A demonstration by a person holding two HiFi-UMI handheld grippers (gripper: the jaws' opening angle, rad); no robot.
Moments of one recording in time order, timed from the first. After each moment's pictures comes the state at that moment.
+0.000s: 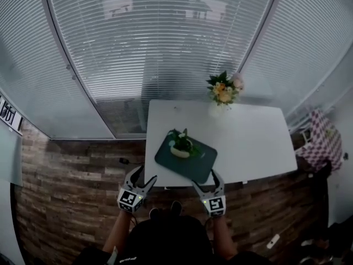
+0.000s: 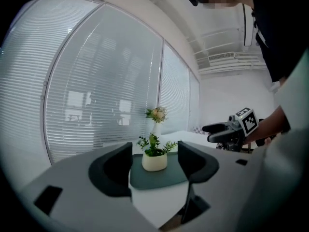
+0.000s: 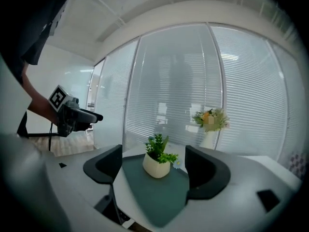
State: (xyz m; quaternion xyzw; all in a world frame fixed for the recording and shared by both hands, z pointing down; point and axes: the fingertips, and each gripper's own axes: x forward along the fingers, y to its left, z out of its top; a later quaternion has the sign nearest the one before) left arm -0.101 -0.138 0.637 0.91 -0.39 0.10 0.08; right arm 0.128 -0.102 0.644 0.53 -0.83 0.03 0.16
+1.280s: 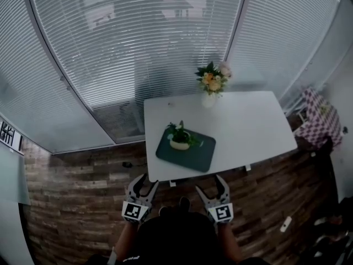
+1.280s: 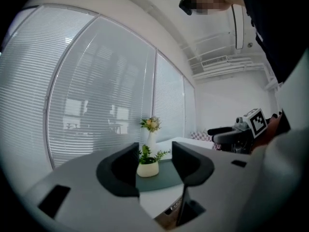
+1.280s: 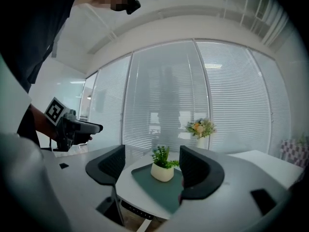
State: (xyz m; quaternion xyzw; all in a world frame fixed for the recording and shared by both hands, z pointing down) left arm -0.105 -0.070 0.569 0.92 -0.39 0.05 0.05; right arm 0.107 -0.009 0.590 0.58 -0.81 0.02 0.09
